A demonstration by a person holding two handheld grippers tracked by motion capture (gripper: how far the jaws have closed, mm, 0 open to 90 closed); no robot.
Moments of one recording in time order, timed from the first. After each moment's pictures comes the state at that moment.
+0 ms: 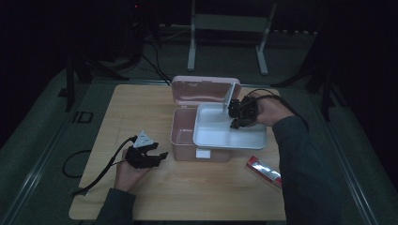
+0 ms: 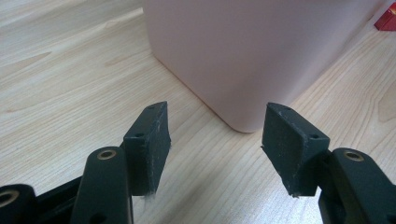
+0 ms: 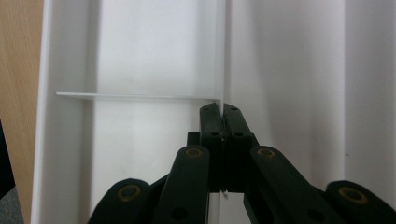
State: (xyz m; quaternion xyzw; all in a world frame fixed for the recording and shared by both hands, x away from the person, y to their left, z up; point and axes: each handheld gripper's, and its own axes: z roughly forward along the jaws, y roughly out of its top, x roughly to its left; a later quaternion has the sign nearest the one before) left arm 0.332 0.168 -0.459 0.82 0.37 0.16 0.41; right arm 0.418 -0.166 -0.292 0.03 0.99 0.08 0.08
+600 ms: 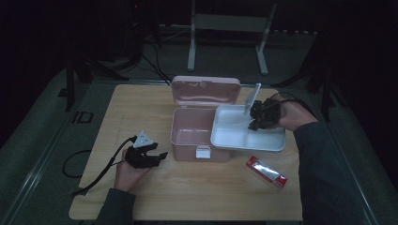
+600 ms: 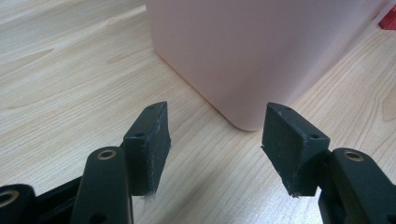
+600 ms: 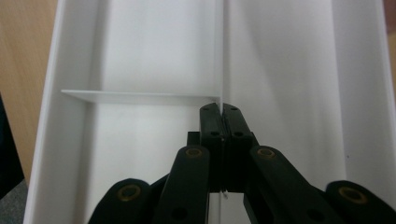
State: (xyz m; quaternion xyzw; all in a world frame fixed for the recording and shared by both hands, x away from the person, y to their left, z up) left arm 0.332 0.169 -0.460 0.82 0.37 0.16 0.41; right arm 0.410 -0.221 -0.288 0.07 0.99 0.09 0.09
